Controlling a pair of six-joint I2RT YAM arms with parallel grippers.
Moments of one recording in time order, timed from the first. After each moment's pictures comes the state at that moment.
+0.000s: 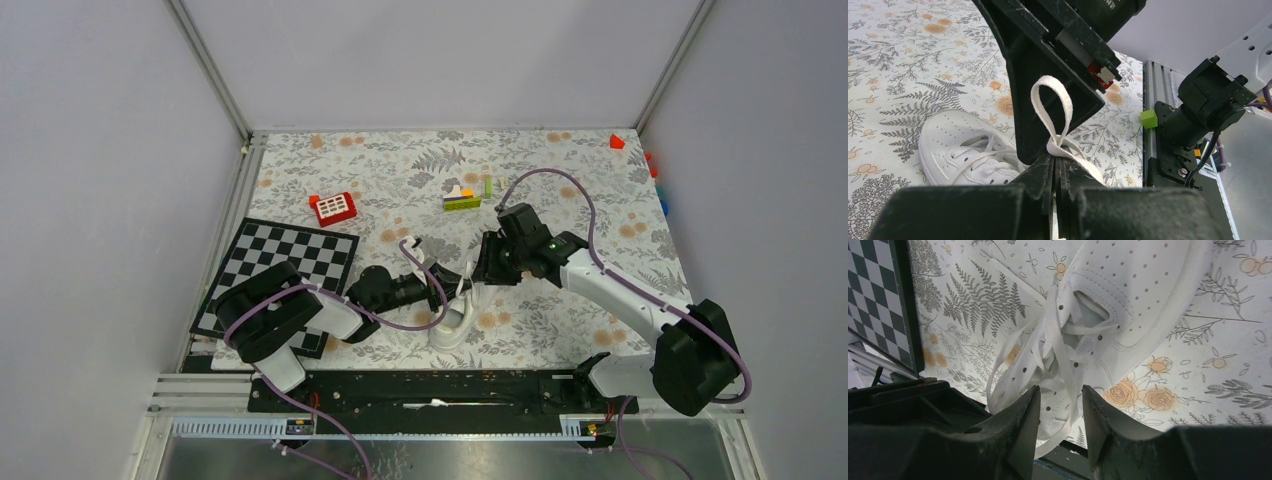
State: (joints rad) left arm -0.89 1.65 0.40 1.34 0.38 -0.31; right arm 0.61 1.30 0.89 -0.55 -0.15 0.69
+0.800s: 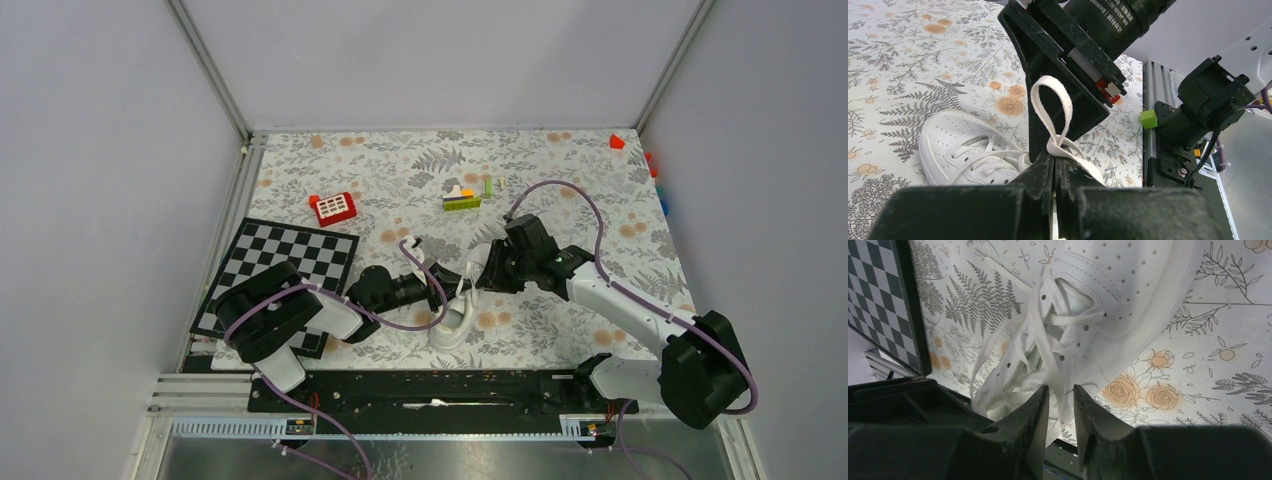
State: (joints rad) left arm -0.89 1.65 0.40 1.34 0.38 -0.31; right arm 0.59 1.24 0.77 -0.45 -0.17 0.75
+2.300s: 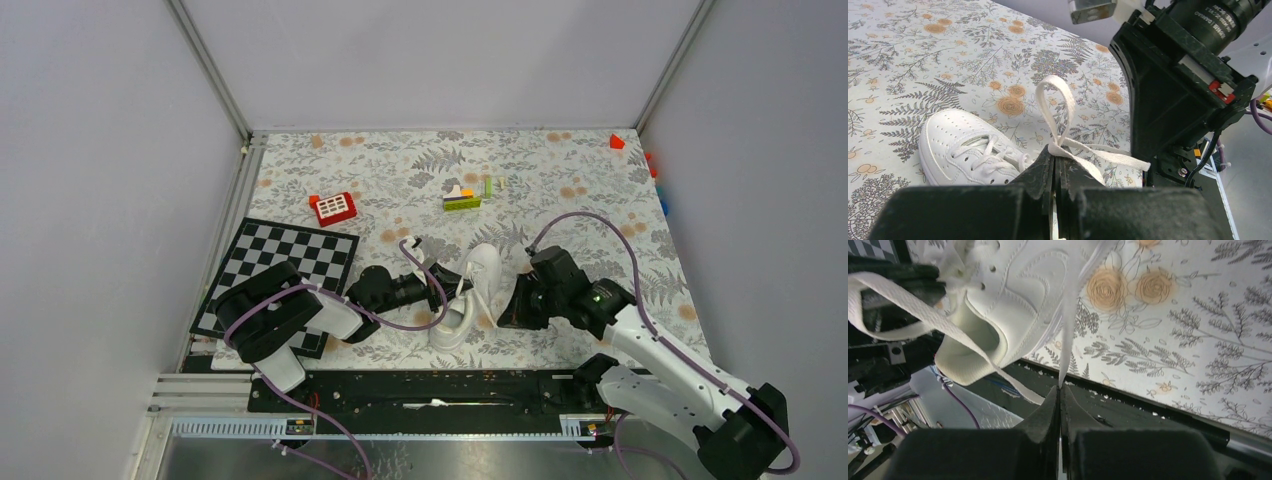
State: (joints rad) left arm -0.89 1.65 0.40 1.34 0.38 -0.31; right arm 0.63 0.87 0.63 -0.72 -0.23 0.84
